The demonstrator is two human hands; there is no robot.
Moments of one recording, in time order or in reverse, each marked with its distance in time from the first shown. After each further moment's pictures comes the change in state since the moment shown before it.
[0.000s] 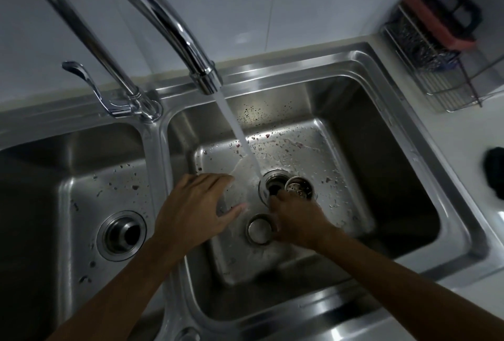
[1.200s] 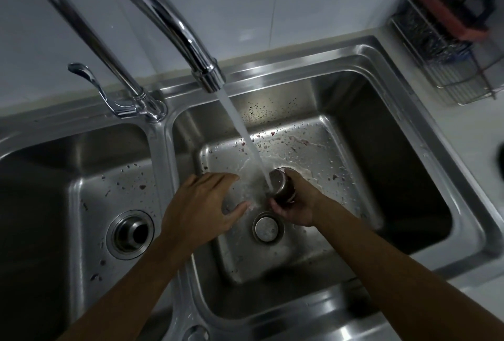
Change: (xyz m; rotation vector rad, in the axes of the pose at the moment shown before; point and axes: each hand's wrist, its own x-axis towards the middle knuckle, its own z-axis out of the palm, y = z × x) left_hand -0.001 0.001 -0.001 -0.016 -0.006 -0.033; right_hand 0.046 0.006 -0.007 2.312 -0.255 1.034
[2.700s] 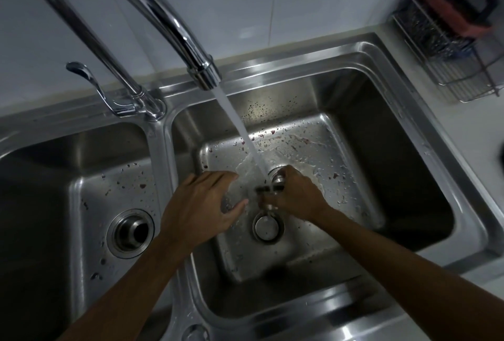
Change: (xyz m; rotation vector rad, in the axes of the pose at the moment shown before) left_hand 0.001 -0.002 0.003 0.015 -0.006 -0.003; right_hand -0.018 0.007 0.001 -1.560 0.269 -0.835
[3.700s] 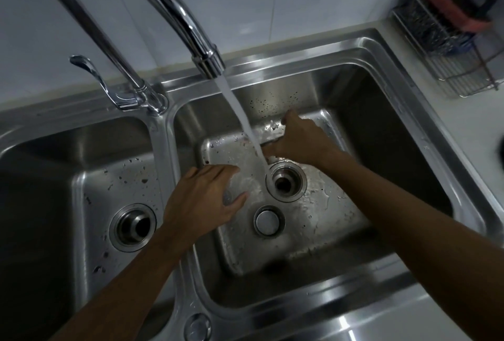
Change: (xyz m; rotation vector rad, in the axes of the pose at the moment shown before) left_hand -0.001 0.002 -0.004 -0.034 -0.008 -0.008; right_hand 0.023 -0.068 -0.079 -0.147 0.084 -0.072
